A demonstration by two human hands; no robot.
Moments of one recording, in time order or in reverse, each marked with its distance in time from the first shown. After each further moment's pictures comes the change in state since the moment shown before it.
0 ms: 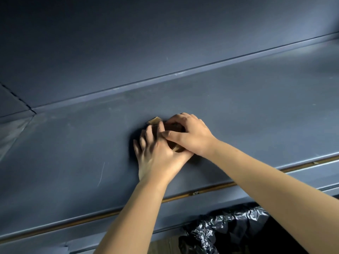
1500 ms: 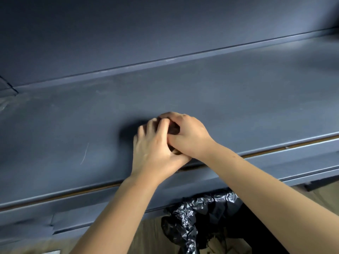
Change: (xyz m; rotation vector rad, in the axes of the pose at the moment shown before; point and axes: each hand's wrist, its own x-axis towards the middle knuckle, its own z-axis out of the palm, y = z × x) left_hand -0.040 0.016 -0.002 -0.019 0.018 0.185; right_hand -0.042 0.008 -0.001 -0.053 0.018 -0.053
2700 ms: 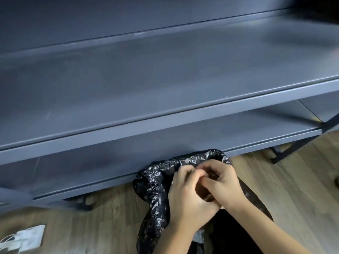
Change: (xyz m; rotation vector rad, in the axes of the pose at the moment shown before) left_hand -0.180 0.079 0.133 -0.360 0.020 0.004; right_hand -0.216 0.112 0.009 0.456 0.200 0.337
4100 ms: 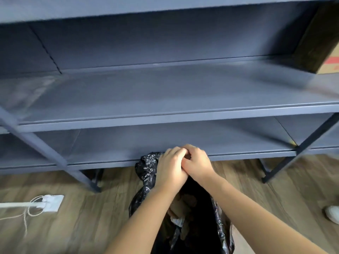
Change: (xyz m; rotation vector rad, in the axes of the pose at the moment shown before) left_hand -0.035 0.120 -0.053 0.194 0.065 0.033; right_hand -0.065 -0.086 -0.062 -0.356 -0.206 -0.148
